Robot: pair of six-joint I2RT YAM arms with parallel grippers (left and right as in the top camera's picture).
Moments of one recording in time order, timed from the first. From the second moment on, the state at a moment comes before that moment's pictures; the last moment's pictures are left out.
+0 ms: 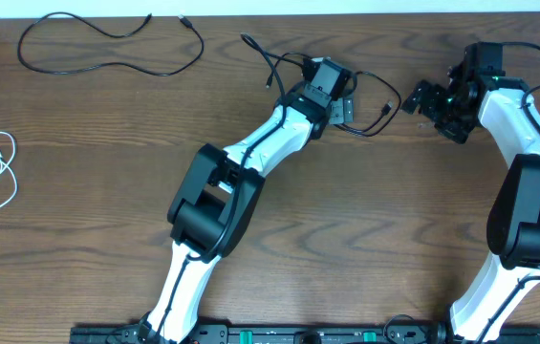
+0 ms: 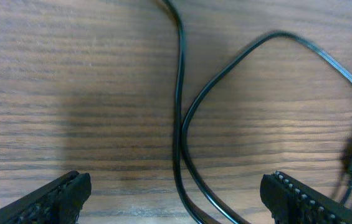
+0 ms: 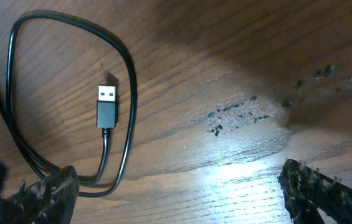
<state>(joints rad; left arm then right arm) -0.60 2.29 1.71 -0.35 -0.14 -0.57 -0.10 2.02 1.47 -0.67 -0.27 0.44</state>
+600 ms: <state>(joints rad) -0.66 2.33 1.71 -0.37 -0.21 -0.49 -0.10 2.02 1.47 -0.67 -0.27 0.44</state>
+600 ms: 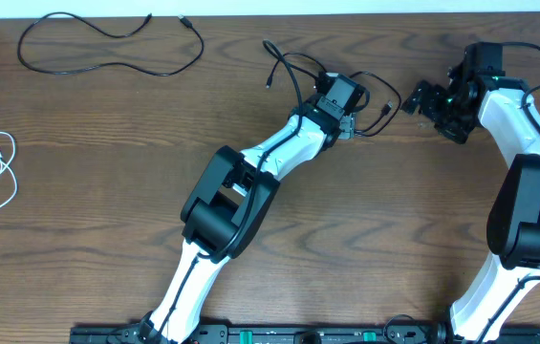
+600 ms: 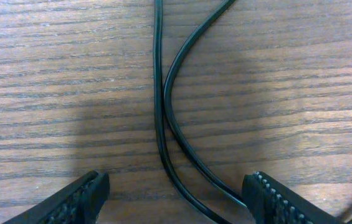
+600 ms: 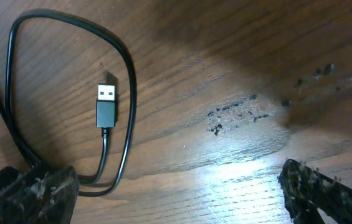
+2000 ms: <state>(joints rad) -0.15 2.31 1.79 -0.87 -0.06 -0.48 -0.10 2.02 1.47 -0.69 -0.27 0.44</state>
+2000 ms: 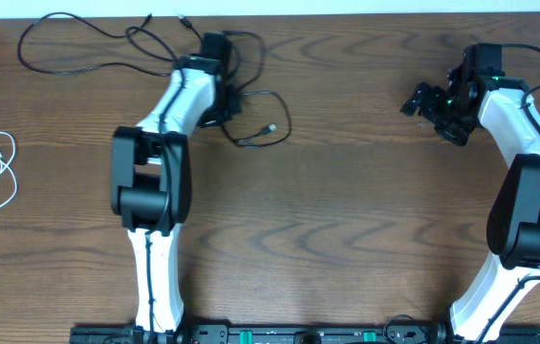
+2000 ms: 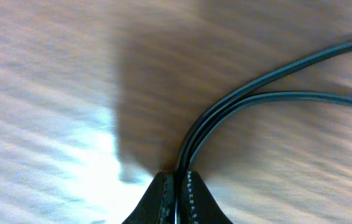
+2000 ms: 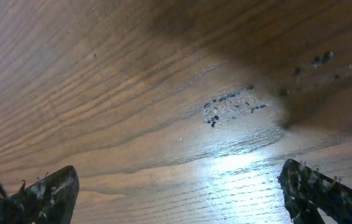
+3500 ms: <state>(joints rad) 0.30 2.33 1.93 -0.92 -0.65 -0.27 -0.10 2.02 1.47 -0.66 -0.27 0.44</state>
